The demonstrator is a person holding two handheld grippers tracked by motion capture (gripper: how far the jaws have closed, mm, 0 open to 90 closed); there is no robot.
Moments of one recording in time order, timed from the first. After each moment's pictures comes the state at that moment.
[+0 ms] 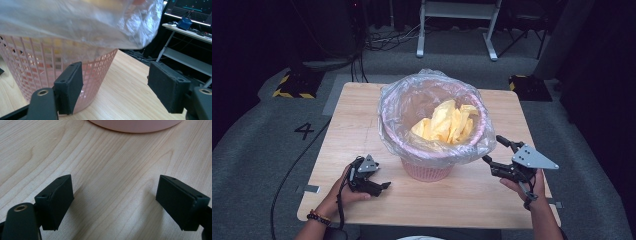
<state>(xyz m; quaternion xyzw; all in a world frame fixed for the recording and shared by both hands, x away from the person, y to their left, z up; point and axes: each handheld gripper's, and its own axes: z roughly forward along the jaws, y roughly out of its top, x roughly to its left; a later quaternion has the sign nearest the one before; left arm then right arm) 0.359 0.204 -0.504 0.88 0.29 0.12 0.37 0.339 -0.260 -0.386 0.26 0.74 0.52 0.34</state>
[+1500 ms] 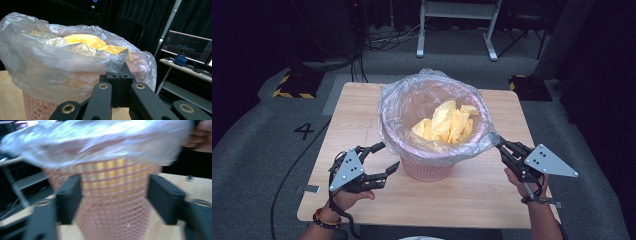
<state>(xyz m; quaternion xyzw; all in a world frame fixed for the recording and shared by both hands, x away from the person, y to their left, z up) 0.294 0.182 -0.376 0.72 0.19 0.27 0.61 0.317 -0.250 -0.338 0.19 0.68 0.60 0.38</state>
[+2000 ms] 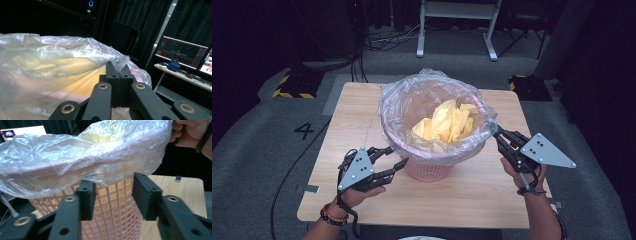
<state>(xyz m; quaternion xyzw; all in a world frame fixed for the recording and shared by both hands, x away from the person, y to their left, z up) 0.297 0.162 -0.366 0.73 0.15 0.27 0.61 0.324 -0.232 -0.311 0.19 0.67 0.60 0.40</state>
